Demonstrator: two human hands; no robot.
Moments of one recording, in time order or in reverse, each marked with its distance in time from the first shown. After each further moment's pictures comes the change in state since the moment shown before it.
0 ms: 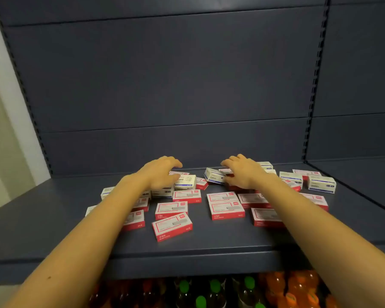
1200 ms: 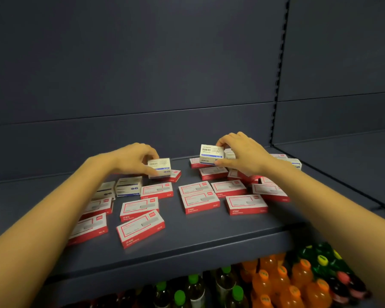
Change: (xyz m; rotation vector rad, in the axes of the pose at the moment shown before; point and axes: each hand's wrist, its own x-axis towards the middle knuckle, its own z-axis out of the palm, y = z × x) left_hand 0.035 0.001 -0.007 -0.115 -0.152 0.192; right_hand -0.049 0.034 -0.028 0.176 0.209 0.047
